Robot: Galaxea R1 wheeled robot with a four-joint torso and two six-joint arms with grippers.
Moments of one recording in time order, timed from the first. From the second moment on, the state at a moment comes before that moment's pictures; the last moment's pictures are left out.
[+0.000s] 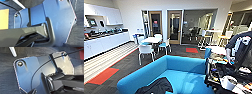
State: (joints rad) left arm 1.46 3.08 -2.94 1.60 -0.21 -1.46; right arm -1.58 3.10 -2.73 0.09 0.10 0.00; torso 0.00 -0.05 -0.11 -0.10
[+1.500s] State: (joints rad) left arm 1.47 3.08 -2.94 1.64 -0.21 -1.46; right arm -1.58 3.10 -2.73 0.09 0.10 0.00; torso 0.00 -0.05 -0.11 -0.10
